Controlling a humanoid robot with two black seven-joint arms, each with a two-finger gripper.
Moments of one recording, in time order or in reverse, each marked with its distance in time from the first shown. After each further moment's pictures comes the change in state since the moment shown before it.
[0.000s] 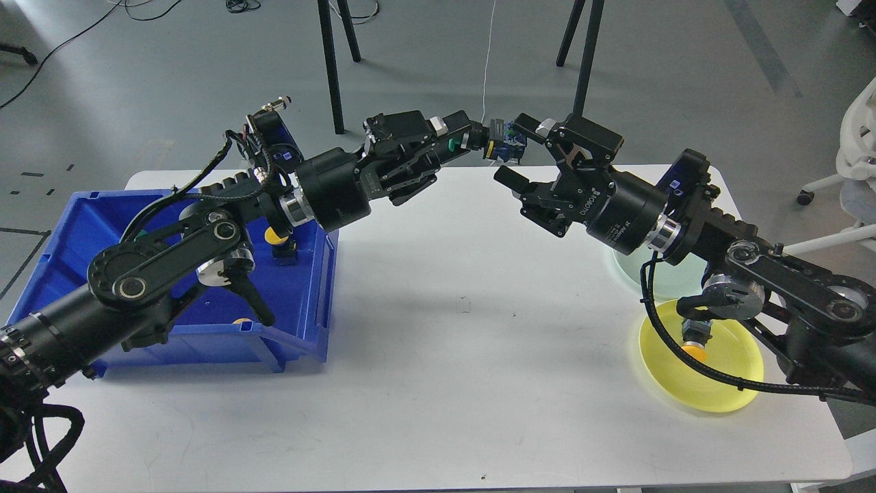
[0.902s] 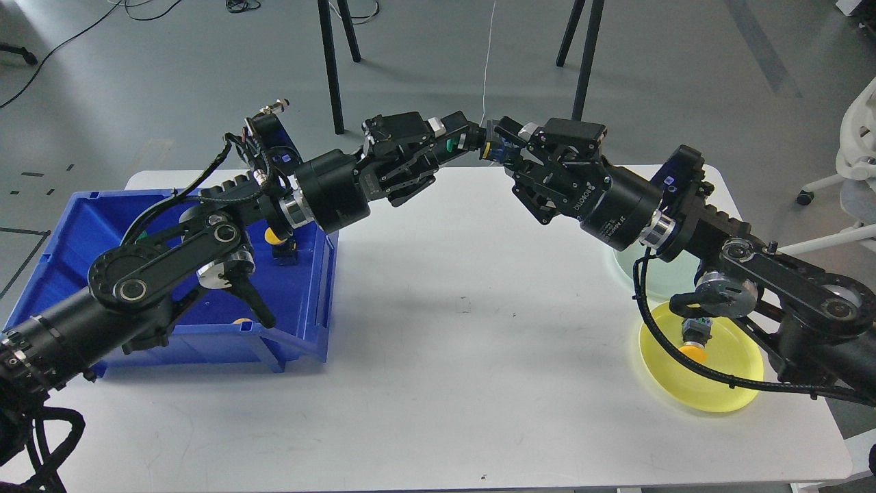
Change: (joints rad) left arm 0.013 -0.004 -0.008 -0.001 0.000 -0.001 0.000; right arm -0.001 0.012 0.016 0.011 0.003 0.000 -0.001
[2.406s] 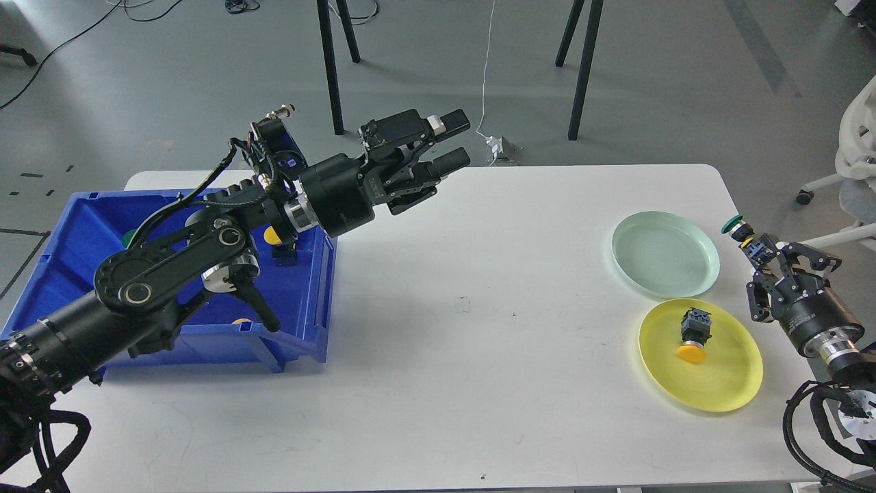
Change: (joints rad) left arm 0.009 -0.013 -0.001 0.001 -0.002 0.001 0.000; right arm -0.325 0.025 0.278 -0.741 0.226 0.000 0.001
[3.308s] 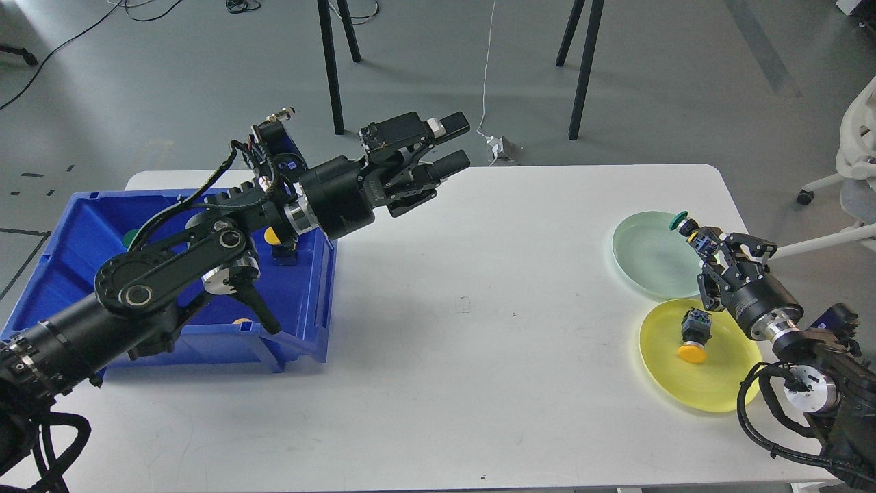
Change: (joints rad) left arm 0.004 0.000 -0.001 -0.001 0.000 0.000 0.000; right arm 0.102 0.099 -0.102 -0.122 0.003 0.000 0.000
